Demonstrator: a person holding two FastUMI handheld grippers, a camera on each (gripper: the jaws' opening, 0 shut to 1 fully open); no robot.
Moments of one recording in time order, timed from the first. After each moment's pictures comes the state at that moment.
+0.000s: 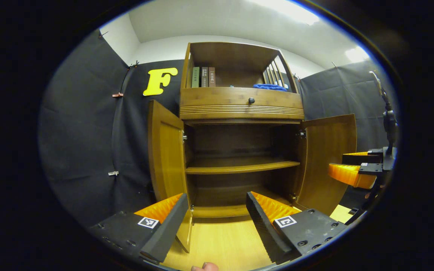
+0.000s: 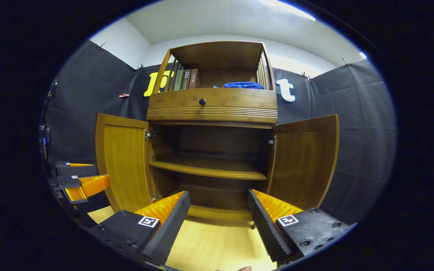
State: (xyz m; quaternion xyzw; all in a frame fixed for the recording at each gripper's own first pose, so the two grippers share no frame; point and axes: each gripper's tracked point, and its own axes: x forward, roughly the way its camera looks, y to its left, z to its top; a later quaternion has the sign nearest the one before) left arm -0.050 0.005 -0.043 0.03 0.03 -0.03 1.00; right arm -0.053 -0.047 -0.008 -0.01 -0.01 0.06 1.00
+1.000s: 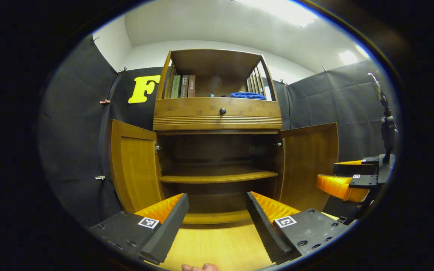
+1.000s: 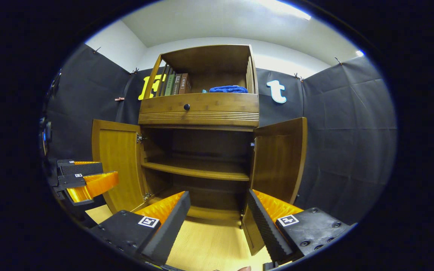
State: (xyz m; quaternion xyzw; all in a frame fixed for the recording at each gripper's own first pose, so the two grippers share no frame) left arm -0.054 -0.078 -0.018 0.02 0.01 -0.07 1.00; right arm -0.066 -0.106 -0.003 -0.01 -0.02 0.05 1.00
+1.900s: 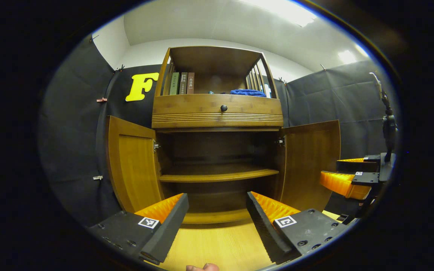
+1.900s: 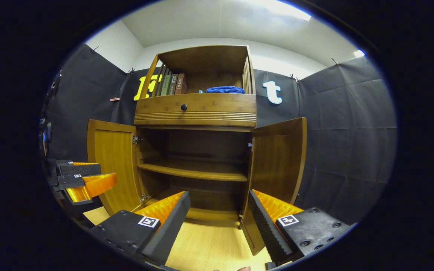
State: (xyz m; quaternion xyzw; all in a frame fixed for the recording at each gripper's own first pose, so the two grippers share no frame) left arm -0.044 -0.067 -0.026 0.02 0.01 -0.08 1.00; right arm -0.064 -0.099 -0.005 -0.01 -0.02 0.03 1.00
